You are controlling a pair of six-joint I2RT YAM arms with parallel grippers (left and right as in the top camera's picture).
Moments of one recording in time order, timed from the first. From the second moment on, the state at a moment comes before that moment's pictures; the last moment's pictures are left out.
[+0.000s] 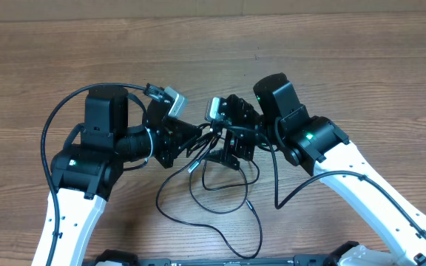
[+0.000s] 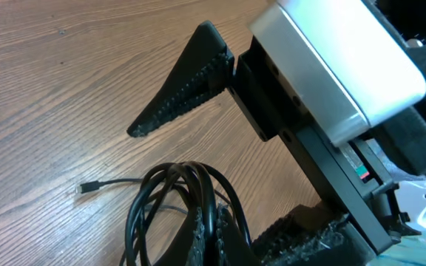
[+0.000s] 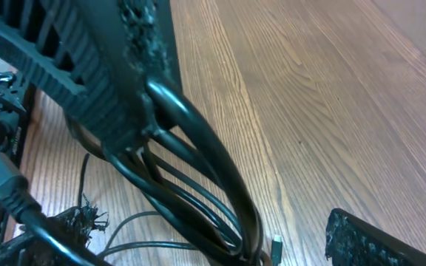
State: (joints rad) left arm -0.20 1.14 1.12 -0.76 0.79 0.05; right arm 0.58 1.43 1.18 -0.52 -0.63 -0.55
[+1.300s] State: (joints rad) left arm -0.20 1.14 1.13 -0.82 0.68 0.05; right arm 0.39 1.43 1.18 -0.47 -0.72 -0.21
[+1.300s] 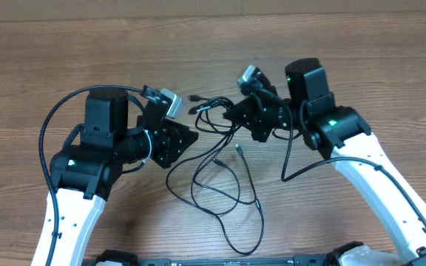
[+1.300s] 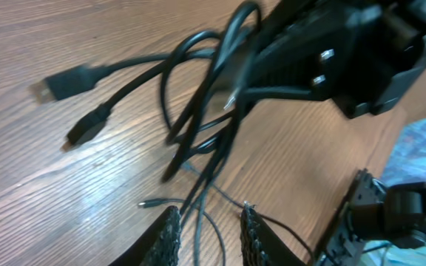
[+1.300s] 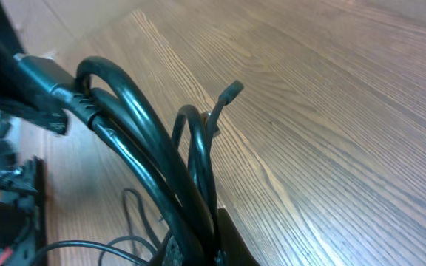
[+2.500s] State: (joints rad) left arm -0.20 1.14 1.13 -0.73 0.70 -0.07; right arm 0.35 1.43 1.18 -0.33 -1.15 -0.12
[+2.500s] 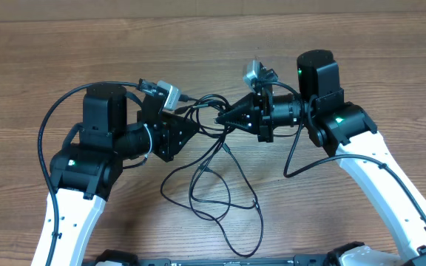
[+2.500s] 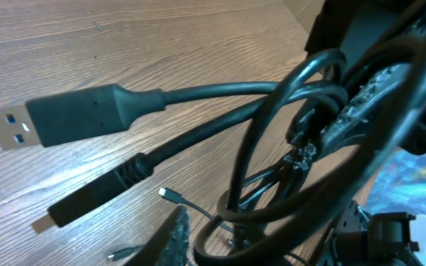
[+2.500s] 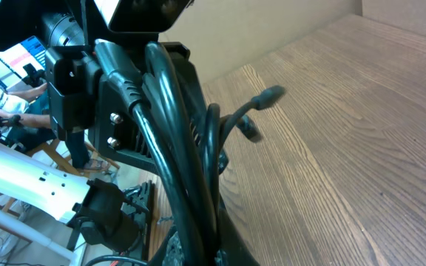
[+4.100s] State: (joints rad) left arm -0.26 1.22 1.13 -0.68 0.73 -0.07; right arm 0.36 1.43 1.18 -0.45 -0.98 -0.11
